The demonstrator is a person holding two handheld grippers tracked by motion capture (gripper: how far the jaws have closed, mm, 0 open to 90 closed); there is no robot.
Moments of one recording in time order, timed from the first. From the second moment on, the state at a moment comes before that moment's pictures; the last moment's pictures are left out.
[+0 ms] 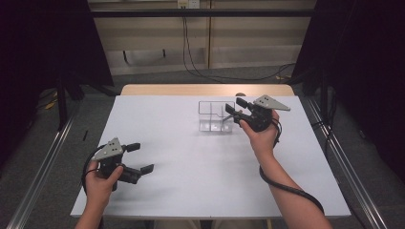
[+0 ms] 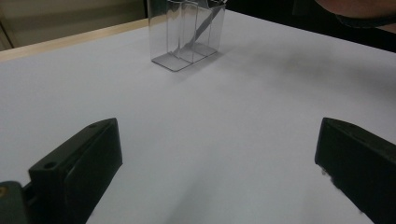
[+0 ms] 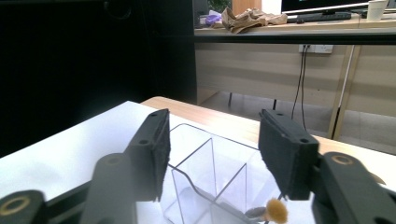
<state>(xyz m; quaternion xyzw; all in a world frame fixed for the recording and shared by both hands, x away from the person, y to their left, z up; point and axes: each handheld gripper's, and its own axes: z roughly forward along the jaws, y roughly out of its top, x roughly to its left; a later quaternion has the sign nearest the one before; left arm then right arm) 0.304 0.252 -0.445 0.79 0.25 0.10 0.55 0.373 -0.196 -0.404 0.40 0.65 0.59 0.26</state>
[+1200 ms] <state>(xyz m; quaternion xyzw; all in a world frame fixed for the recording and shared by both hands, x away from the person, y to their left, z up) 0.304 0.251 -0.443 0.79 0.25 0.10 0.55 0.349 -0.206 -0.410 0.38 0.69 0.58 0.22</state>
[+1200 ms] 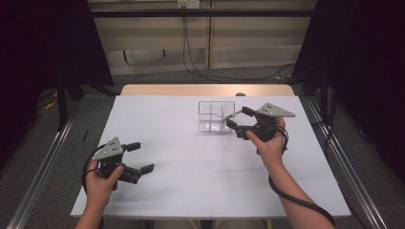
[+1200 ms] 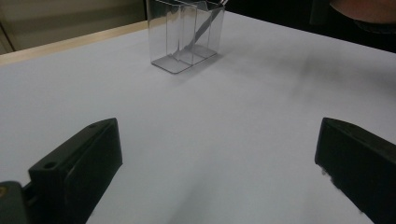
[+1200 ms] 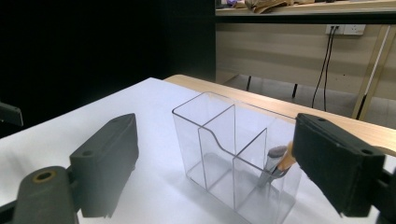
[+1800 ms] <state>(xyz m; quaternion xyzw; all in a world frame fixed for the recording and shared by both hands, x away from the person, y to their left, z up) 0.303 0.248 -0.444 0.80 0.25 0.10 0.54 0.338 -0.213 -0.411 0.37 0.69 0.58 0.22</state>
